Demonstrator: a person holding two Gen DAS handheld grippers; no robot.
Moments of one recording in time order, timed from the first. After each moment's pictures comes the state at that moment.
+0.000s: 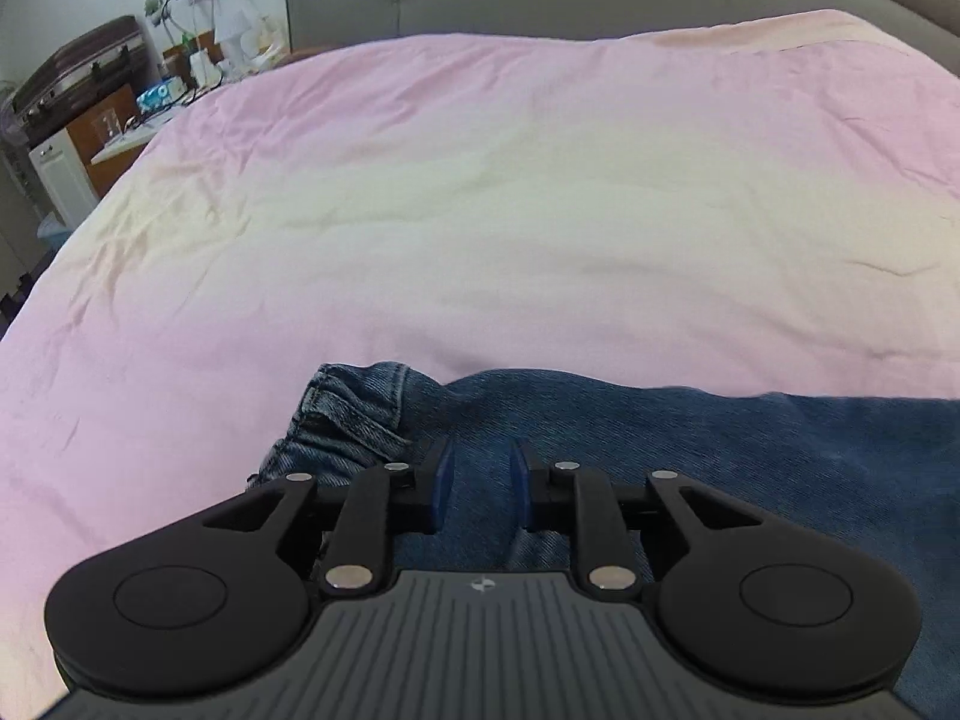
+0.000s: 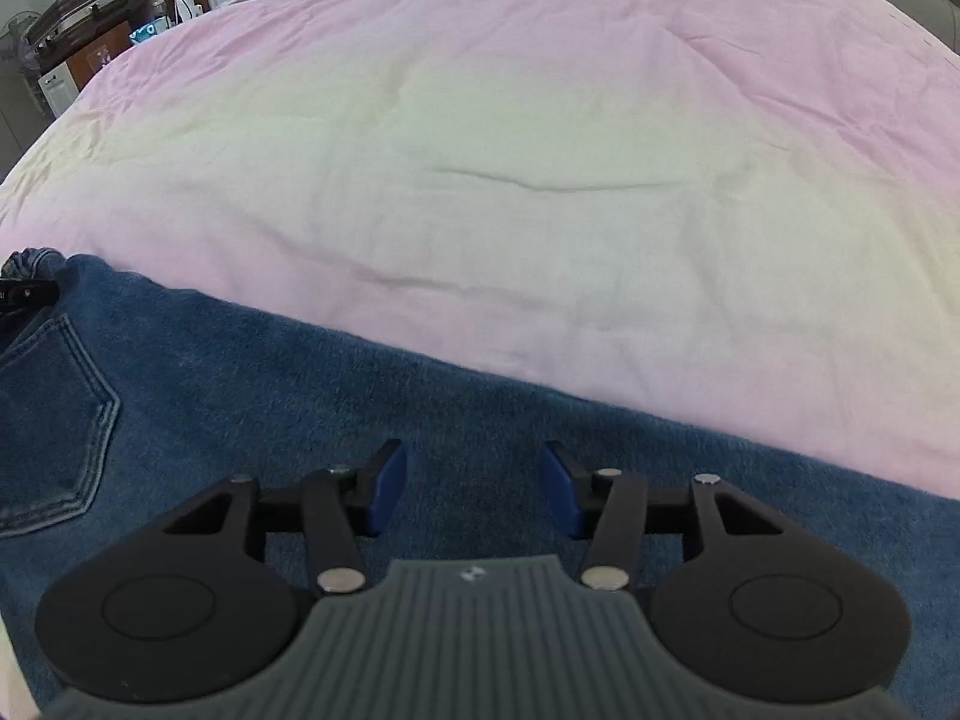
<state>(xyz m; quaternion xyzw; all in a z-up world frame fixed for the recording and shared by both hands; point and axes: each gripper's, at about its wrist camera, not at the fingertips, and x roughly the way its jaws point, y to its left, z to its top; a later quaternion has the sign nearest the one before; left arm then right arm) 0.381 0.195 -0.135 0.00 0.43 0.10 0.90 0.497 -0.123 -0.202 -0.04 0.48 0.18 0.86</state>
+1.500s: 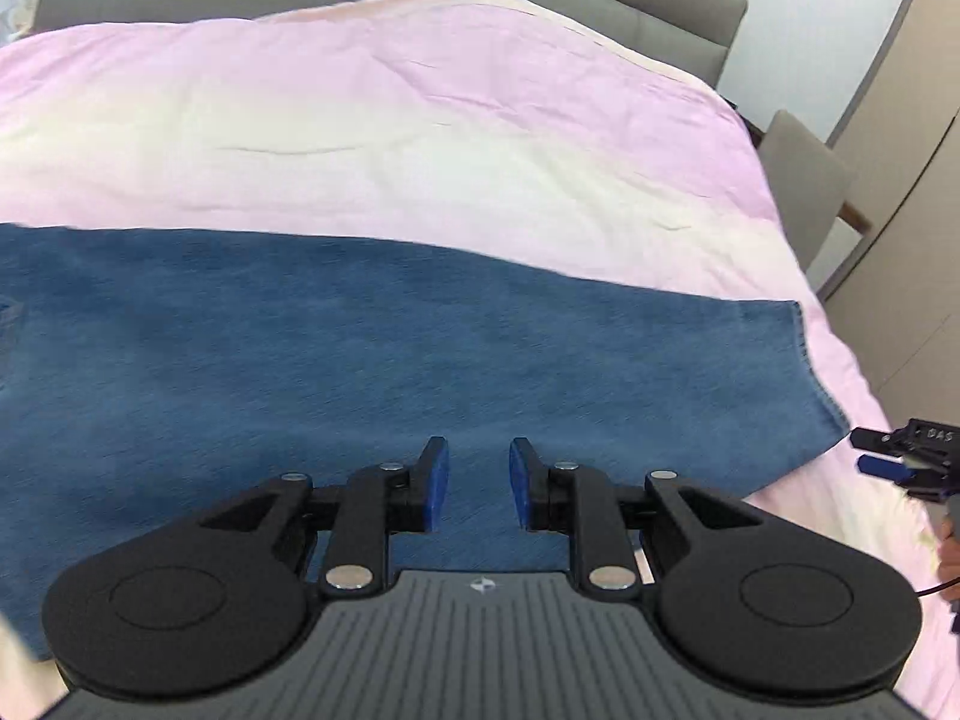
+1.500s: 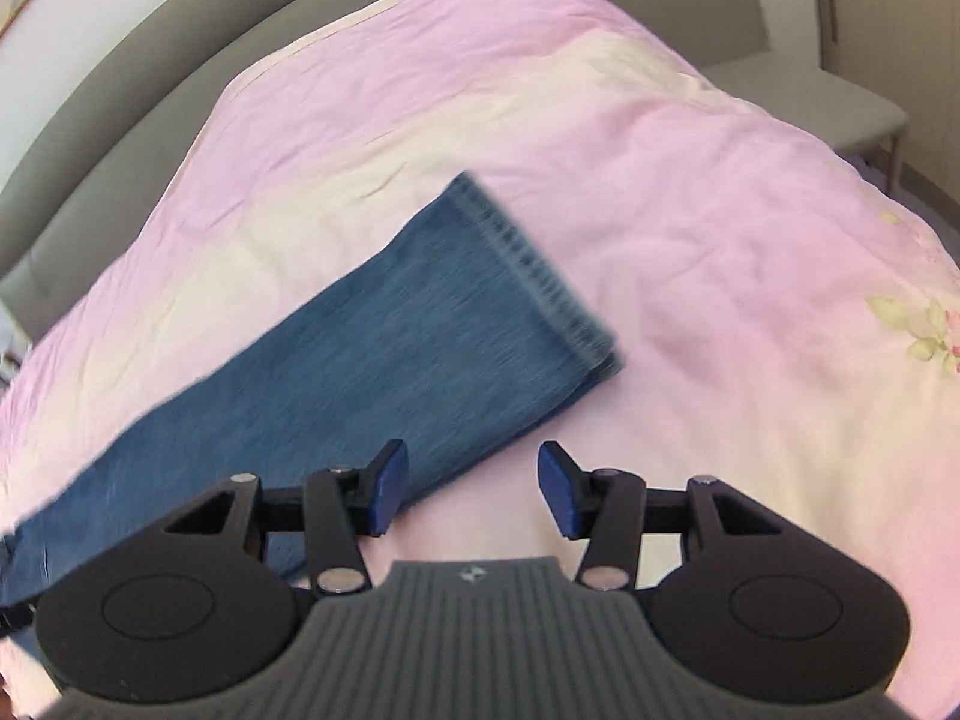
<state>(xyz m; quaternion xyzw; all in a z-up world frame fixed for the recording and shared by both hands) 0.312 -0.128 -0.134 -0.11 0.42 -0.15 0.89 0.290 -0.568 -0.185 0.27 0.40 -0.08 0.87</state>
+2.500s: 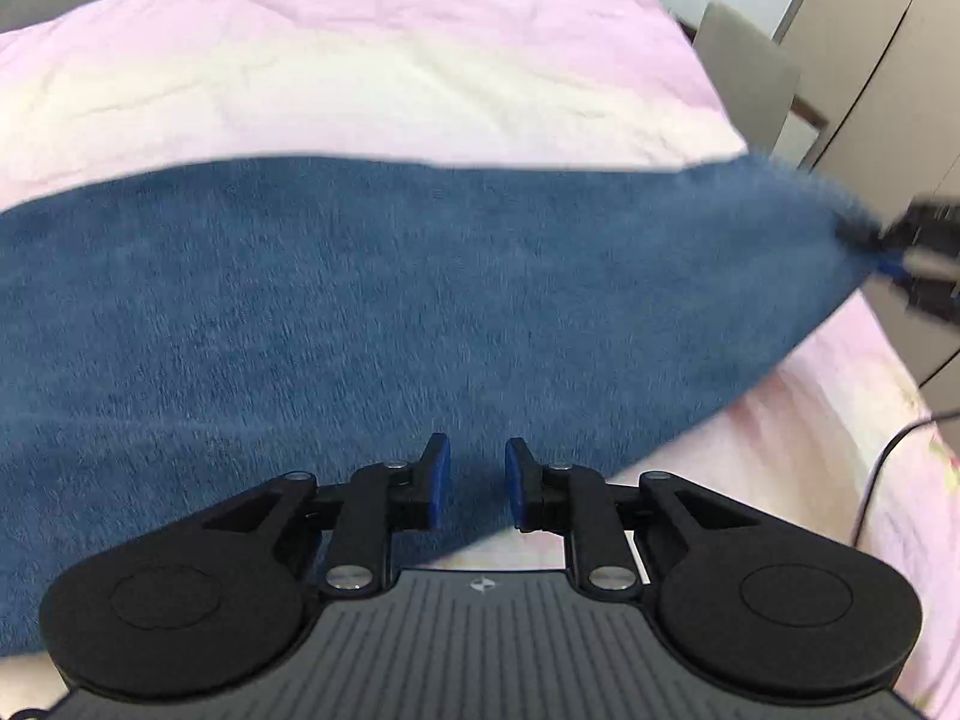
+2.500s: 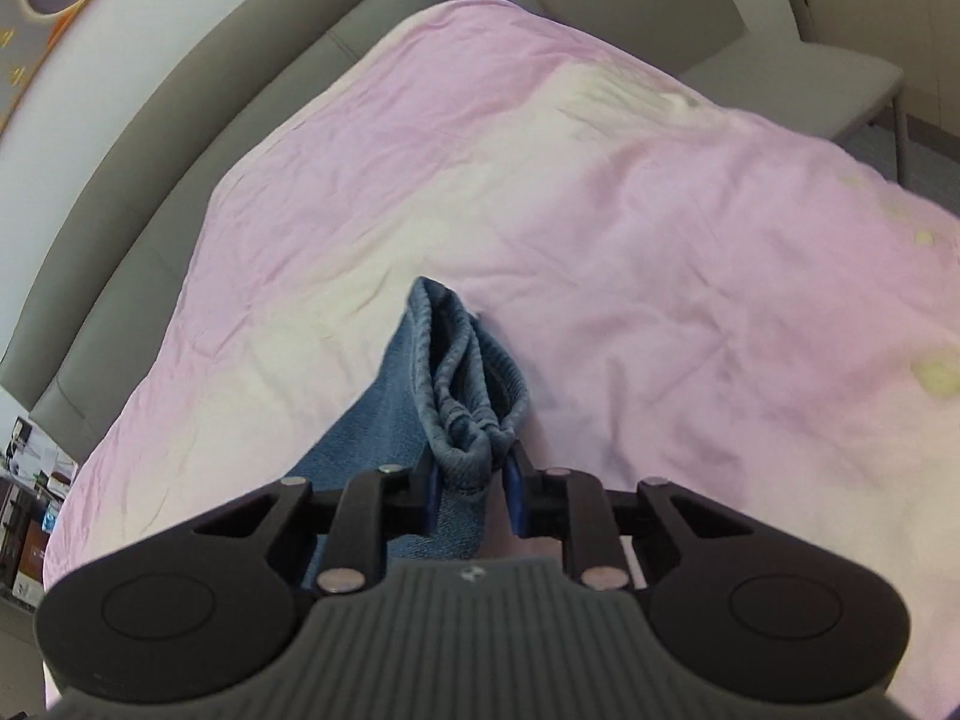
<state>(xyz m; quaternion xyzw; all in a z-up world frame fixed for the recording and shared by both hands) 0.294 -0.203 -0.180 -0.05 0.47 -0.20 0.86 0.332 -0.600 -0.157 0.32 0.35 -0.05 0.88</state>
